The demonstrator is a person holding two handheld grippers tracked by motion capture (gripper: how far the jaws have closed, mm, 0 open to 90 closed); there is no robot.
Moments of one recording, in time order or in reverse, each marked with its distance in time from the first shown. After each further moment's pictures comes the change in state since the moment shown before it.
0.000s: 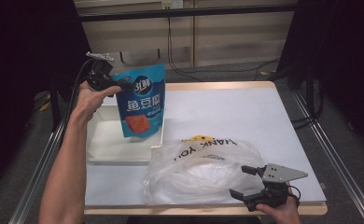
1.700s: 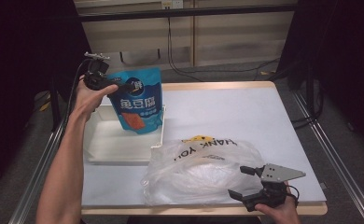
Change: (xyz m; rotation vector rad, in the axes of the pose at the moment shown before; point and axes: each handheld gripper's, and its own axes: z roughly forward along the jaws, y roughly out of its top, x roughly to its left) left arm 0.016 -0.008 0.000 -0.016 0.165 -0.092; right arm 0.000 0.000 0.003 0.009 0.010 -0.006
